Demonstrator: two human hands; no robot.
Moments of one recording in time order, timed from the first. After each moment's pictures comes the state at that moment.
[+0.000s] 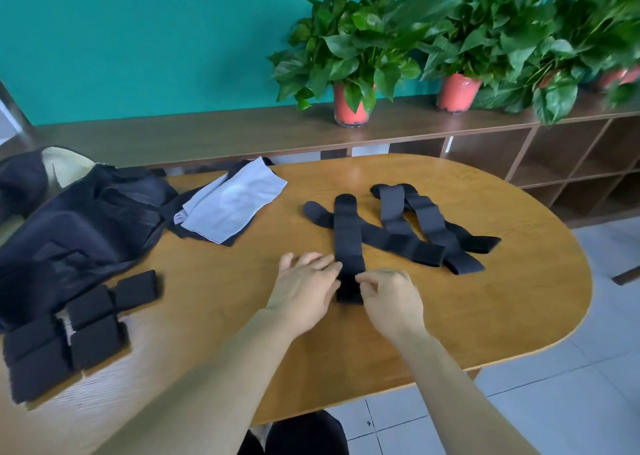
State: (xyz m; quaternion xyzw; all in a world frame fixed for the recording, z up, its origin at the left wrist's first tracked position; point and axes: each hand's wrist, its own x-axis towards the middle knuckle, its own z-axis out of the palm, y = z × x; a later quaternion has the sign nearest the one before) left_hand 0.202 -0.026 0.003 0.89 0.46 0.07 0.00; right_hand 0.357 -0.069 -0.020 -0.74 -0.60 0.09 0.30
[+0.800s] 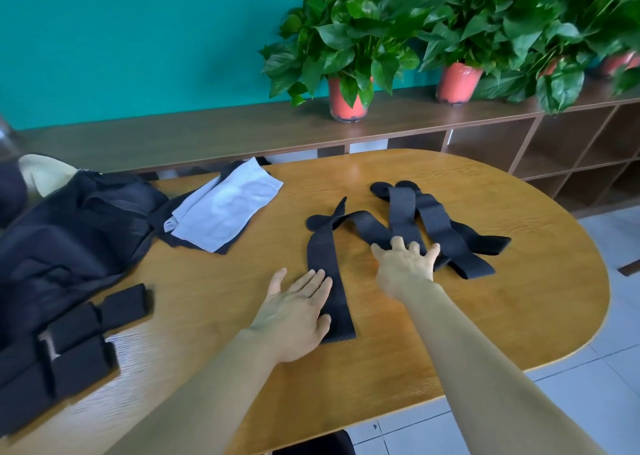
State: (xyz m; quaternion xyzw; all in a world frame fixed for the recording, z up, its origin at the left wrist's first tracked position) left_hand 0.184 -0.017 -0.014 0.89 0.44 -0.10 0.03; right_hand 0.384 0.000 0.000 -0.79 -0.60 0.03 -0.11
